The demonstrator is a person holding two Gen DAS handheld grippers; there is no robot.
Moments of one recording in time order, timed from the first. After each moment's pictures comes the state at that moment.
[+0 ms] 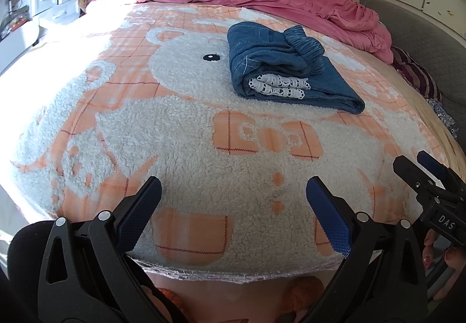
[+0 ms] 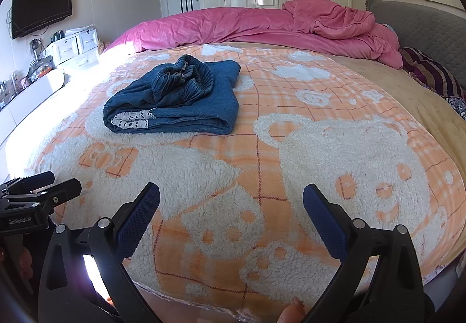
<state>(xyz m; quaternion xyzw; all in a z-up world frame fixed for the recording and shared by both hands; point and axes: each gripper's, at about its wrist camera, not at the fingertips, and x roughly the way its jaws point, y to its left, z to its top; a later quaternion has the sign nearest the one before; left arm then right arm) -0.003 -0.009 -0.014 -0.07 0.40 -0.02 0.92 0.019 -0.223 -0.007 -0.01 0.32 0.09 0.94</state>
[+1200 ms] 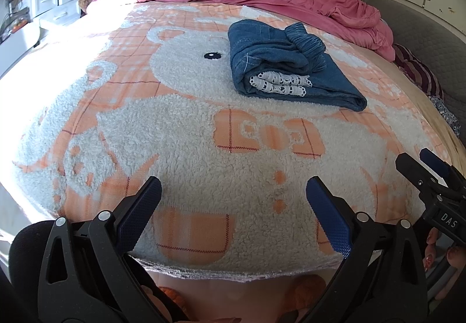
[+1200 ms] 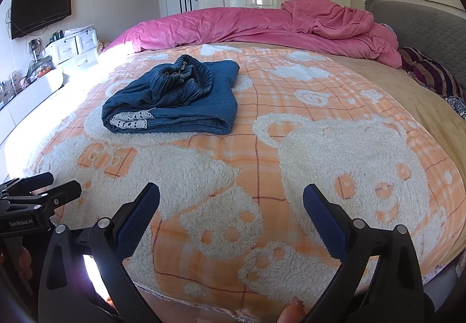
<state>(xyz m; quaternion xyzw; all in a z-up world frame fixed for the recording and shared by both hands) -0.002 -0.009 -0.016 -0.07 0.40 -0.02 0.91 0.019 -0.223 -0.008 -0.01 0.32 0.08 0.94</state>
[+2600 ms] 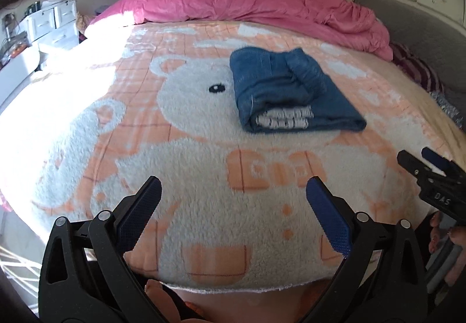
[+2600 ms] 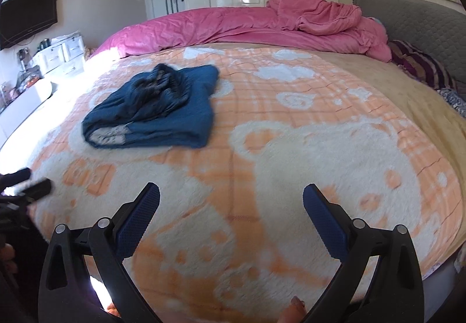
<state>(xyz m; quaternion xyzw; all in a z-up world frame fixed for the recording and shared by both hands) 0.013 0.008 0.024 -0.04 0.37 -0.02 0.93 0.049 -0.252 0.007 0.00 0.33 0.03 0.94</state>
